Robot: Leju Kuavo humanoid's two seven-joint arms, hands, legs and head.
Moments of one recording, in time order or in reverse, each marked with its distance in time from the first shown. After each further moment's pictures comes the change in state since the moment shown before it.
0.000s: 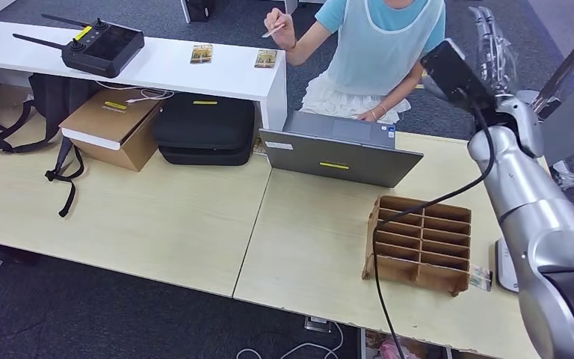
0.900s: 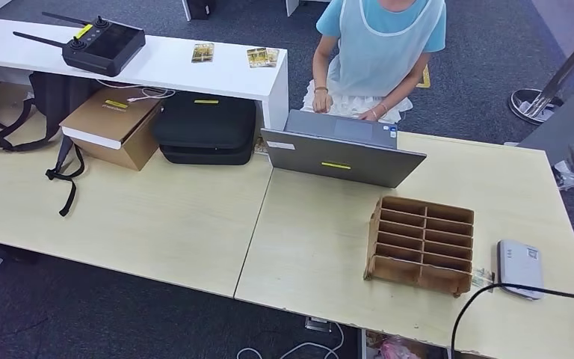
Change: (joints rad) left arm 0.024 -0.022 0.110 0.000 0.028 0.049 -0.040; right arm 0.609 -0.555 -0.243 -0.652 -0.594 0.331 -0.048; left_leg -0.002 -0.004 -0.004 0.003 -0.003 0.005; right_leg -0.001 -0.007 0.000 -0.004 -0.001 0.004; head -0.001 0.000
